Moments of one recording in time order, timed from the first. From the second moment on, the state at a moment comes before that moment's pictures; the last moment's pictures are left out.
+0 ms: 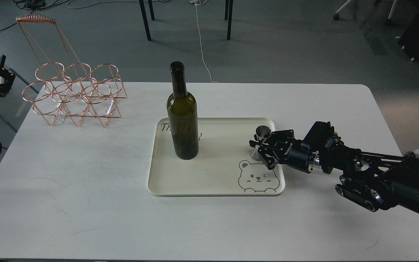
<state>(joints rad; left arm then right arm) -0.69 0.71 -0.61 -0.63 -0.52 -0.49 -0.40 0.85 -0.31 -0.11 0.69 -1.71 -0.49 0.49</state>
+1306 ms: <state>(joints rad) -0.73 0.75 -0.61 -0.66 -0.52 -0.49 -0.40 0.65 -0.72 0.17 0.80 -1.48 -0.49 0.49</state>
